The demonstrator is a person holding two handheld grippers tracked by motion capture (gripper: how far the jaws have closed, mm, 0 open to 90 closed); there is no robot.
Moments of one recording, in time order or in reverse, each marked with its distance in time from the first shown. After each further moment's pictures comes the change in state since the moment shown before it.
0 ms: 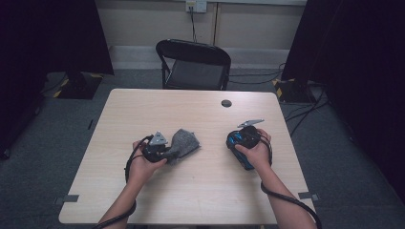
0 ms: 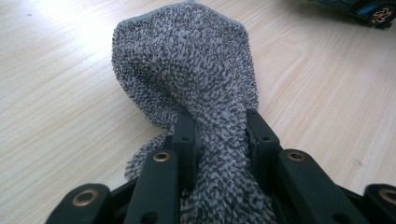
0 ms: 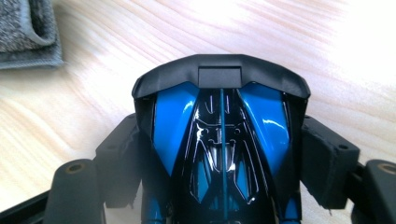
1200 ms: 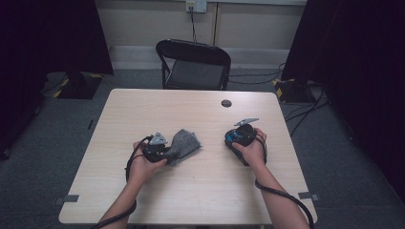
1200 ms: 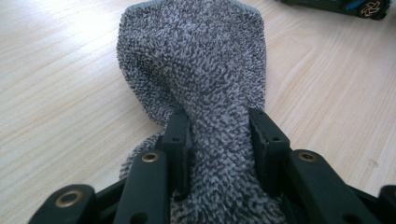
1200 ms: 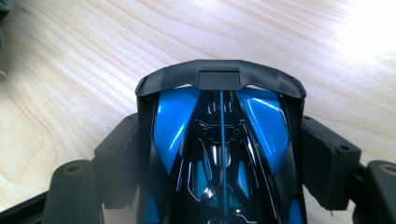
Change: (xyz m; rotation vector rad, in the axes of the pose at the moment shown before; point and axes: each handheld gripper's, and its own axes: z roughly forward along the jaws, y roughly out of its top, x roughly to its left) left arm 0.005 -0.005 0.005 0.008 -0.007 -0.023; right arm -0.007 0.004 0.025 0.011 -0.043 -0.016
